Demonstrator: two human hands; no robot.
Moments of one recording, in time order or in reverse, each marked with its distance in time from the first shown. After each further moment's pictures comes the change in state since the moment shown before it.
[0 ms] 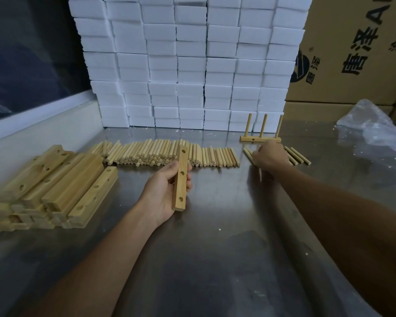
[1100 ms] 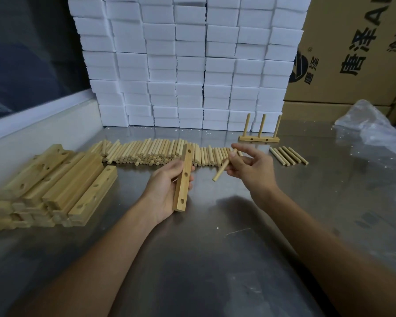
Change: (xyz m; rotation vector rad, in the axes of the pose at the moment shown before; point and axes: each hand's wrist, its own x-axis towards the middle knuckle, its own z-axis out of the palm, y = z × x) left_hand 0.003 -0.002 0.004 0.089 -0.055 0.046; right_hand -0.109 -0.035 -0.010 1.152 -0.147 -0.091
